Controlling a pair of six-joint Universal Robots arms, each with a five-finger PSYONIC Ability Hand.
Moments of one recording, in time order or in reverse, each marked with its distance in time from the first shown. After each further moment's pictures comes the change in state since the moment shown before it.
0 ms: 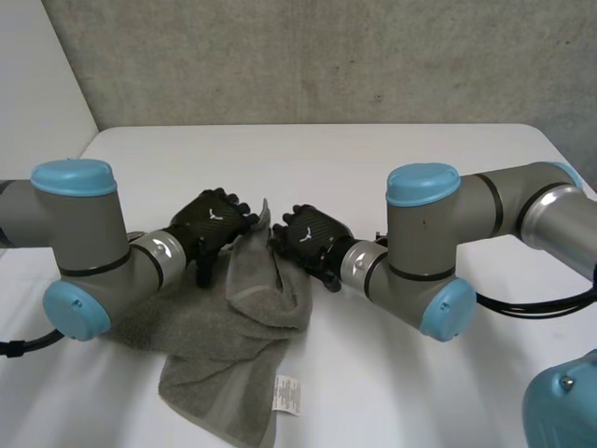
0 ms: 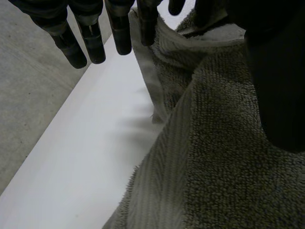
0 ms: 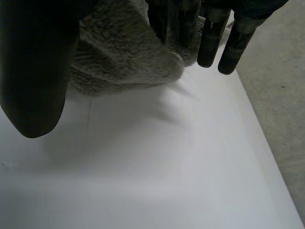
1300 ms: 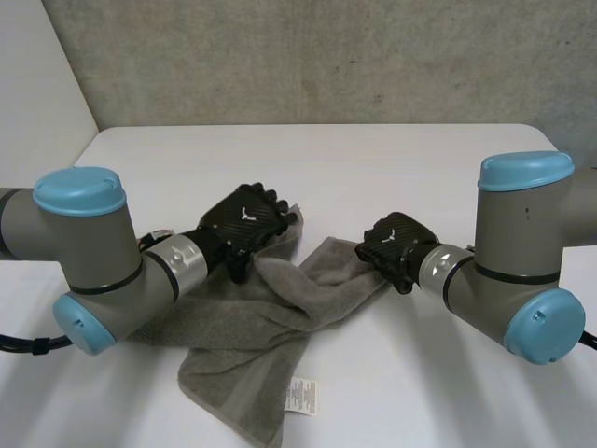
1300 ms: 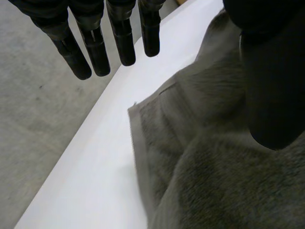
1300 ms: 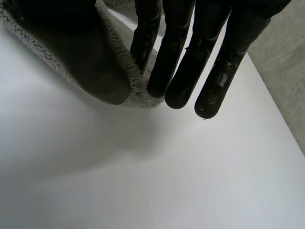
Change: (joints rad) left arm -0.062 0.074 -0.096 0.136 0.164 -0.044; right arm -0.166 -0.323 0.414 0.027 0.139 0.062; left_hand 0.122 0.121 0.125 0.125 0.112; right_hand 0.929 0.888 0.891 0.888 0.912
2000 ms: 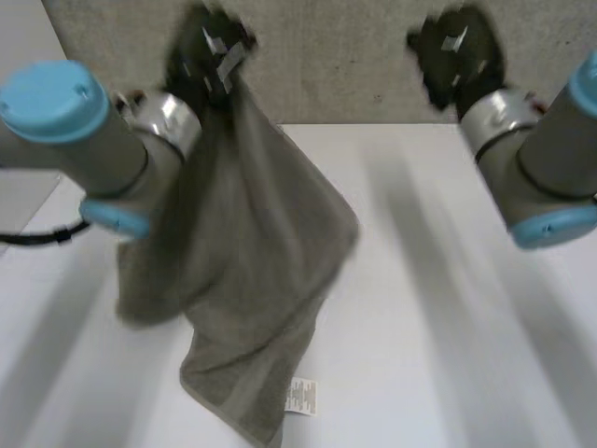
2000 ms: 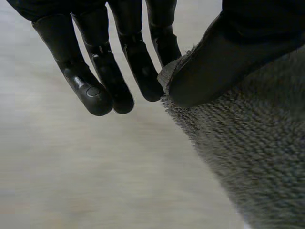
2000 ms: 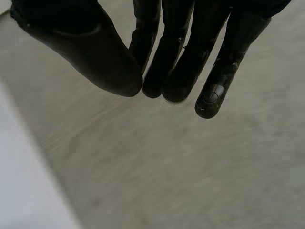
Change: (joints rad) left arm -0.034 -0.046 0.500 0.262 -0.334 -0.070; right arm -0.074 -0.117 -0.228 -0.518 0.087 0.298; left_hand 1.058 1.092 1.167 1.127 1.119; right_hand 0.097 0.112 0.117 -0.024 0.107
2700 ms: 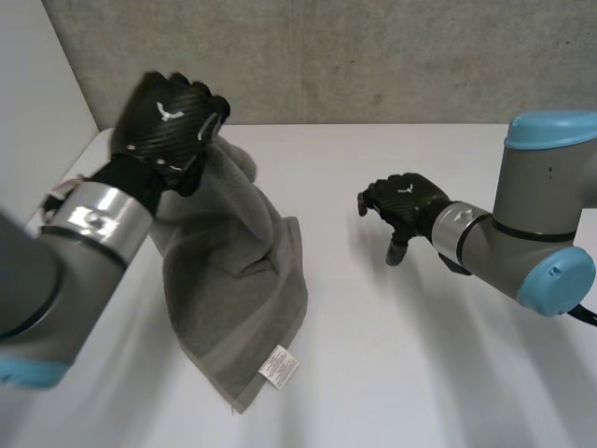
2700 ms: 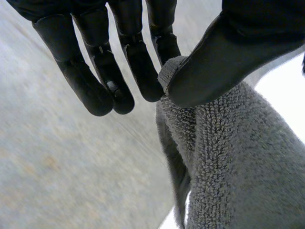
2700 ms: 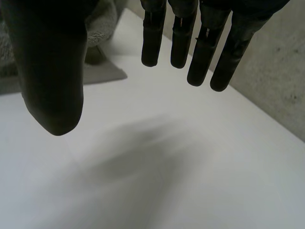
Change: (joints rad) left arm -0.002 0.576 -0.799 0.017 0.007 -0.165; right arm 0.007 0.160 0.048 0.526 -0.175 0.112; left_hand 0.001 0.010 0.004 0.000 0.000; right_hand -0.799 -0.781 -0.791 -0.666 -0.837
